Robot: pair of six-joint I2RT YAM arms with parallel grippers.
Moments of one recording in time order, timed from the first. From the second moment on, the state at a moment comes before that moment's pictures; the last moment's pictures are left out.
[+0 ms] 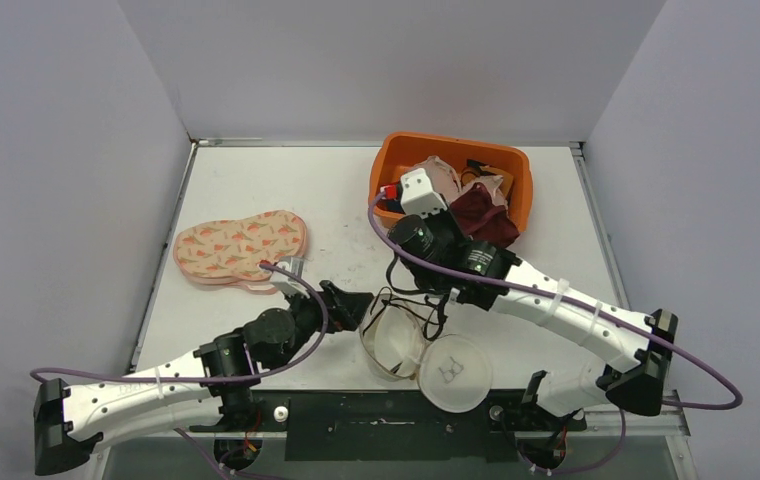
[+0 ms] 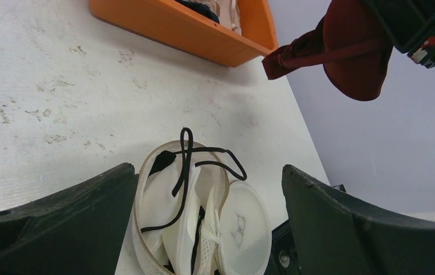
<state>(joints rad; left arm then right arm) -1.19 0.64 0.45 0.02 -0.58 -0.86 1.07 1.34 1.37 -0.69 1.09 0.05</state>
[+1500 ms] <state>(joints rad) -1.24 1.43 0.73 0.86 -0.62 -0.25 0.77 1.38 1.40 -0.61 0.32 0.54</state>
